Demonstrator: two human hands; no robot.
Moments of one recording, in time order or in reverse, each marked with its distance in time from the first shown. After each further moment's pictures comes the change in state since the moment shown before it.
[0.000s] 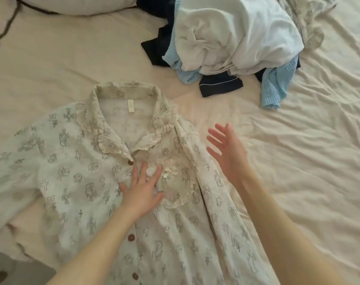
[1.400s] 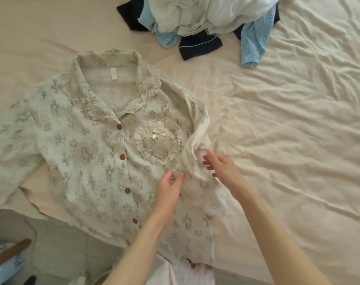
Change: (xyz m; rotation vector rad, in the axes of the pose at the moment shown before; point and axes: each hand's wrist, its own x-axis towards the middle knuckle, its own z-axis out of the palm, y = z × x) left_hand -0.108 0.101 0.056 -1.355 0.030 -0.203; right_hand -0.111 0.067 -0.073 -0.573 -0.070 0.153
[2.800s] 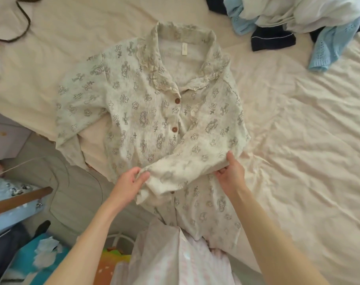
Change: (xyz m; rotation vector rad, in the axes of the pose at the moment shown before) left_hand -0.030 -0.064 -0.211 0.375 0.126 0.117; right_hand 0.000 0.022 0.122 0.765 0.194 0.288
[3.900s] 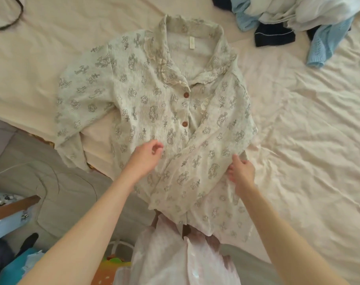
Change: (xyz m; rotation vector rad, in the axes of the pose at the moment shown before) left_hand 0.058 0.014 -0.020 0.309 -0.043 0.223; right_hand -0.022 0.027 0.011 -0.571 0.303 -0.187
